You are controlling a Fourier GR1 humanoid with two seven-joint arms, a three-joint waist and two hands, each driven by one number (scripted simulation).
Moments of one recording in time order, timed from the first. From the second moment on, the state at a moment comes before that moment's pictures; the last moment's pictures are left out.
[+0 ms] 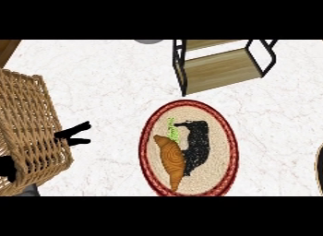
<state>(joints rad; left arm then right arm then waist) 0.00 0.02 0.27 -1.63 -0.34 -0.57 0.29 -1.27 -0.63 -0.41 -0.37 0.02 -0.32 0.06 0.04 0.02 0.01</state>
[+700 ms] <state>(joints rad) 0.00 0.03 0.27 -1.61 -0.36 -0.54 0.29 -1.04 -0.91 -0.49 -0.32 -0.04 0.00 -0.10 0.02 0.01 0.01</state>
